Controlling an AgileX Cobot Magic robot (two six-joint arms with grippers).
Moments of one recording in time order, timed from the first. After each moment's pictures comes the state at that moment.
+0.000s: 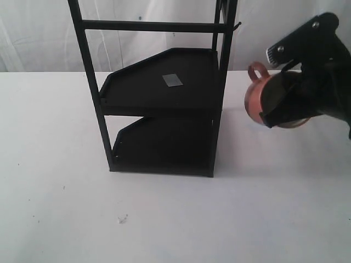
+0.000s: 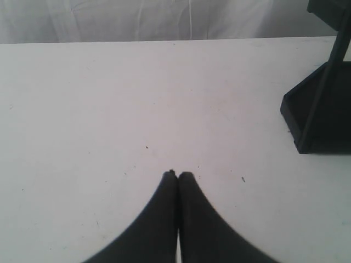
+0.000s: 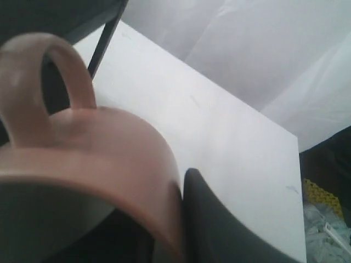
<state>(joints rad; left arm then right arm) 0.08 0.01 0.02 -0.16 0.29 0.13 0.42 1.26 -0.74 1.75 -0.29 -2.12</state>
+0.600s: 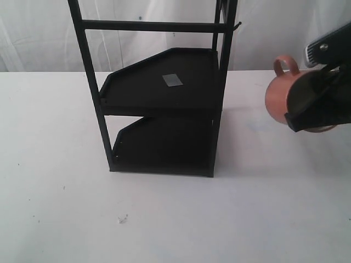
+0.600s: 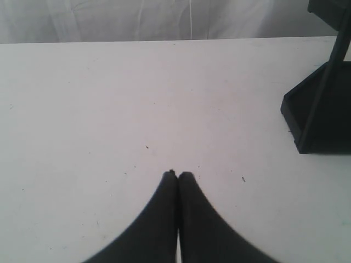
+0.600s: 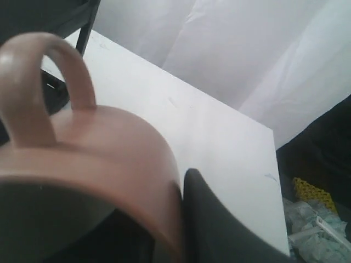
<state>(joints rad) 0.08 0.01 0.02 -0.16 0.29 0.13 0.42 1.06 -0.63 1.75 -0.32 -2.06</state>
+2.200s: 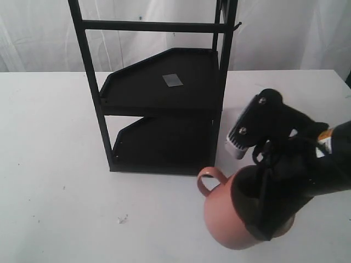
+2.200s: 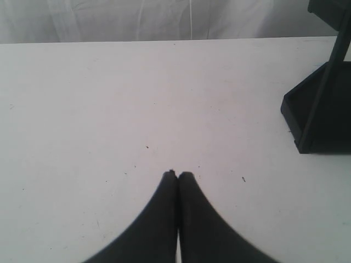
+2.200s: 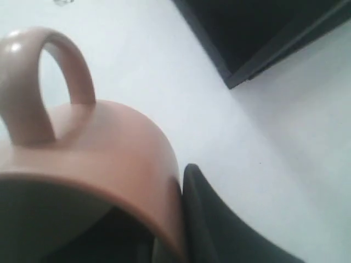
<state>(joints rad) 0.08 0.01 0.02 -0.16 0.29 0.13 0.59 1.14 -0.72 0.18 0.65 -0.51</state>
